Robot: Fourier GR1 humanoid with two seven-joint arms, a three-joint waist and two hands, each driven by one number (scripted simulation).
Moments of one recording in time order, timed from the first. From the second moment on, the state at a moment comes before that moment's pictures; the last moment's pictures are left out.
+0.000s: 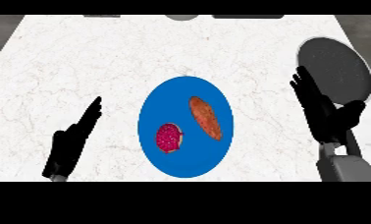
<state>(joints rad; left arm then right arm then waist) 0.04 0.45 -0.34 -1.47 0.21 0.20 0.06 -0.12 -0.27 0.02 -1.39 -0.22 -0.04 0.01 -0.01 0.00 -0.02</state>
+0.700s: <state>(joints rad) 0.09 0.25 -0.19 -1.48 0.37 0.34 0.06 -0.04 -0.18 0.38 -1.66 0.12 -0.13 -0.10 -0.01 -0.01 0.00</state>
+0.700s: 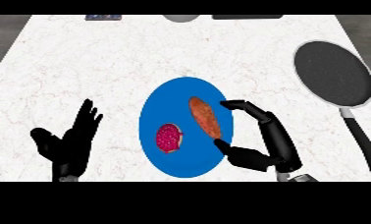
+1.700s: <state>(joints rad) 0.06 0.21 -0.18 -1.46 0.36 0.32 0.05 -0.35 -0.13 0.49 -1.71 0.67 0.06 0.64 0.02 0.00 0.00</state>
